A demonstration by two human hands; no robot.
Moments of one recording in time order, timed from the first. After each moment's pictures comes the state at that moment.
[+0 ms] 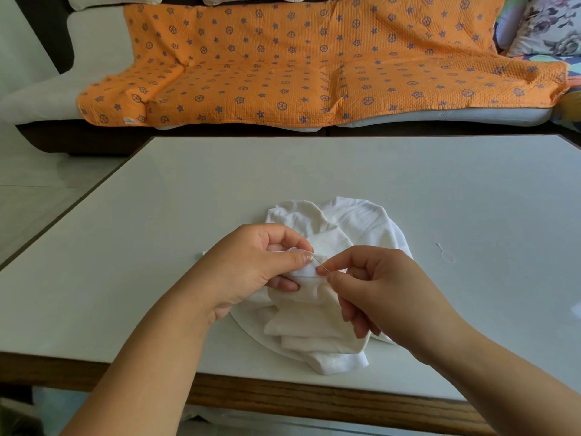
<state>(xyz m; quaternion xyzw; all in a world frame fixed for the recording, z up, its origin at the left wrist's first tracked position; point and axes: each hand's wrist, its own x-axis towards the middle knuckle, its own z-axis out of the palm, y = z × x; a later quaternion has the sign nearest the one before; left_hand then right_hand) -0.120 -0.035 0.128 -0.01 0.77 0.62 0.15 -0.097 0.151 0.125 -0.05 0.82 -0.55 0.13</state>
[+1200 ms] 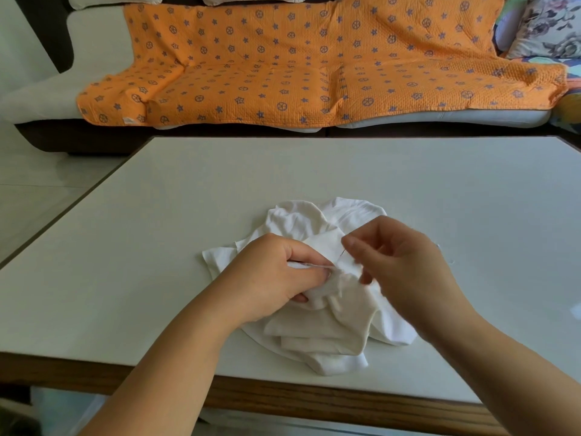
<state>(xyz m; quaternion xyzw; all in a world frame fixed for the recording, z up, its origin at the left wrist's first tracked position) -0.115 -0.019 0.119 0.05 0.84 0.52 0.12 -0.113 0.158 0.122 0.00 0.82 -0.57 0.00</state>
